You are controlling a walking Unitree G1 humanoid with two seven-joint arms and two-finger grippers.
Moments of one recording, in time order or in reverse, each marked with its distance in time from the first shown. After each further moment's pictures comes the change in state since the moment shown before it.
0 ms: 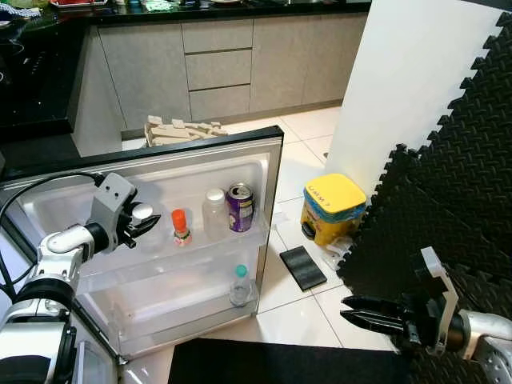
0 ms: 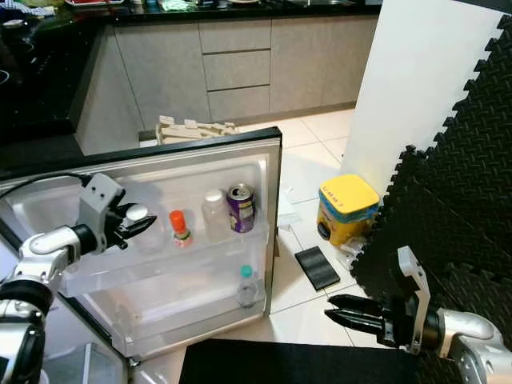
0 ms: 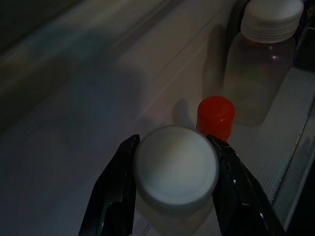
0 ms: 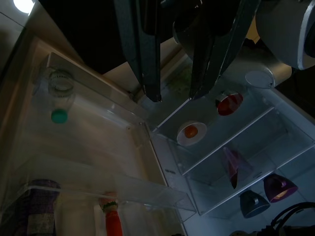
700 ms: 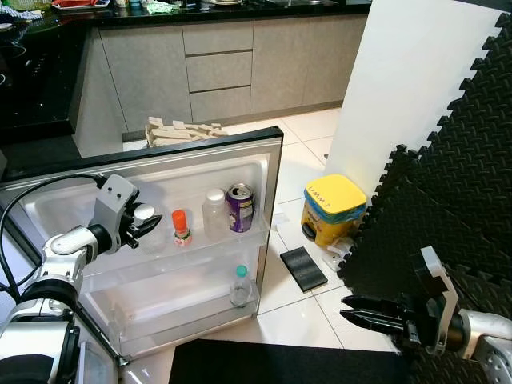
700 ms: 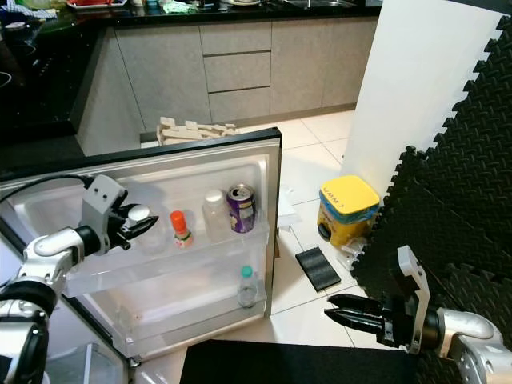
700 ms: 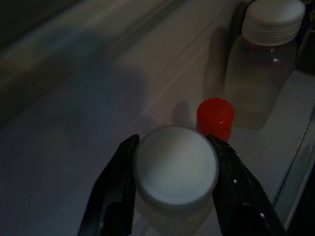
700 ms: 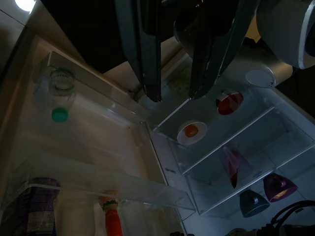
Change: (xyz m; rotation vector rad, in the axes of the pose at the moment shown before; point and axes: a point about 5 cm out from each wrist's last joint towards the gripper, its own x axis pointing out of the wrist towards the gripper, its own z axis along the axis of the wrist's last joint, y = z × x) left arm 0.002 -0.002 -0.003 -0.014 0.000 0.023; right arm 0.000 0.000 0.000 -0.001 -0.001 -0.003
